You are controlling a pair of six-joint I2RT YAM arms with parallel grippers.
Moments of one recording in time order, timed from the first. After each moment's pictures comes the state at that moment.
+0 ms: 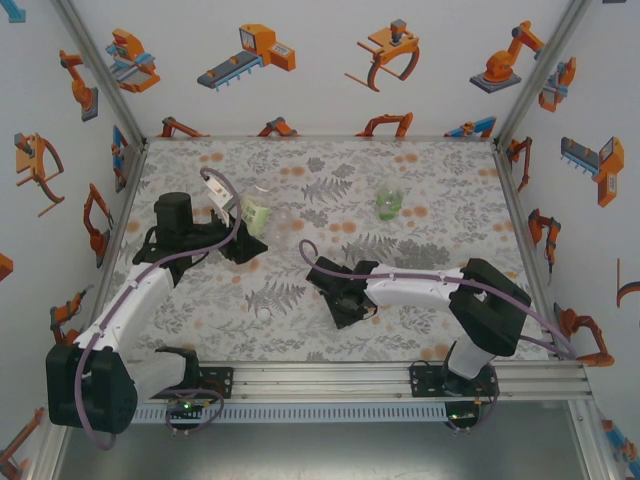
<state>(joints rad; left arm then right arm) -0.21 1.12 0.74 -0.17 0.79 0.16 1.06 1.64 0.93 -0.62 0.05 0.61</state>
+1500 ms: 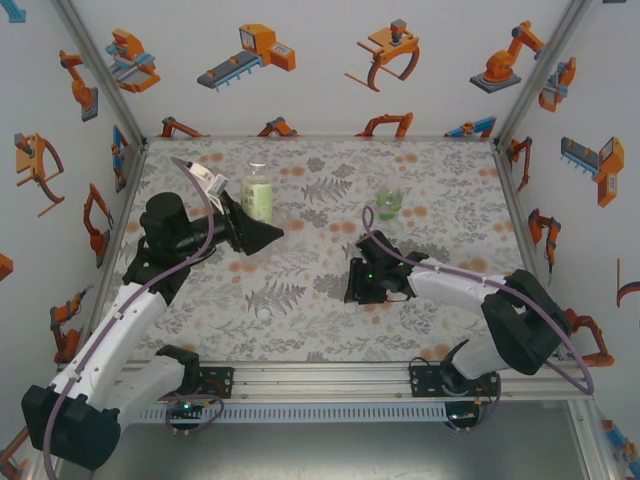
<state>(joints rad) -0.37 0.92 0.79 0.00 0.73 -0.38 0.74 1.46 0.73 -0.36 -0.12 0.72</state>
